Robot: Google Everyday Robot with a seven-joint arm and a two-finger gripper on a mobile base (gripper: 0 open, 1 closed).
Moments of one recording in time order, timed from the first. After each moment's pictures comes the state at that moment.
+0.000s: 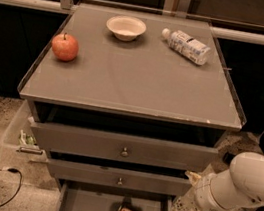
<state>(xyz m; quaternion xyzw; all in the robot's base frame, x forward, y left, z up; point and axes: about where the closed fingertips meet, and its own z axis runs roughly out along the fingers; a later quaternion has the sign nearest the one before) 0.384 -0.218 0.608 -0.63 0.76 0.10 0.14</state>
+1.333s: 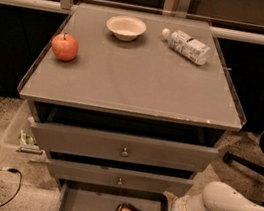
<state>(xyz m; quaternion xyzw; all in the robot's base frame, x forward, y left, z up) 0.385 -0.188 0.444 -0.61 0.75 0.18 0.17</state>
